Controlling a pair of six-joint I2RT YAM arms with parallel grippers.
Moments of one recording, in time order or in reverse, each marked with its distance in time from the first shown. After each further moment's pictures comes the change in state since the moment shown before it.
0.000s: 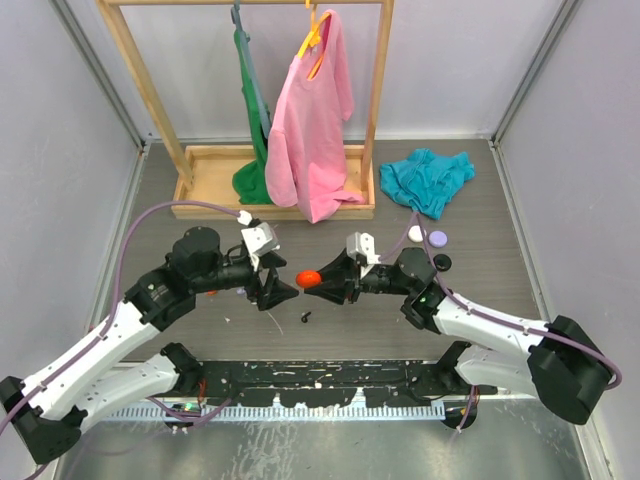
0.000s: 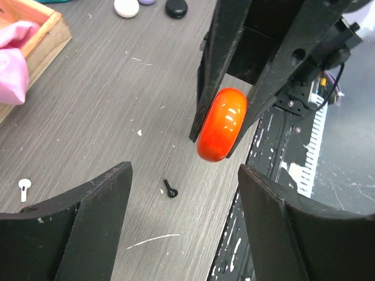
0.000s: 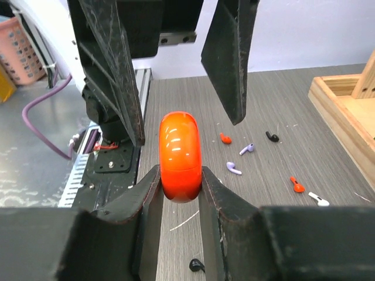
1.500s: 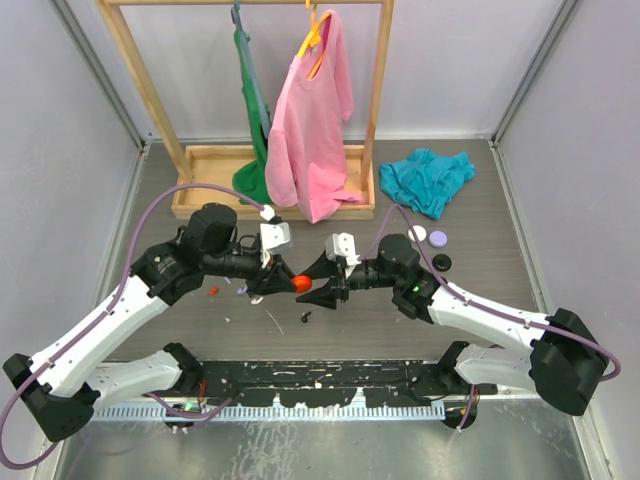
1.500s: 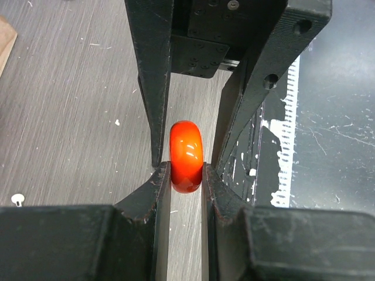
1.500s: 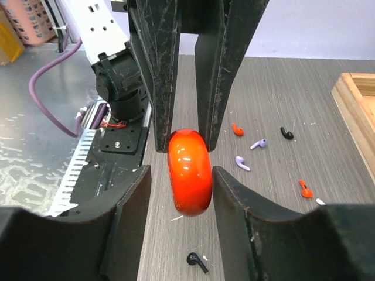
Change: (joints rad) left arm 0.007 0.168 0.217 -0.260 0.166 0.205; right arm 0.052 0.046 0.147 -0.253 -0.048 -0.161
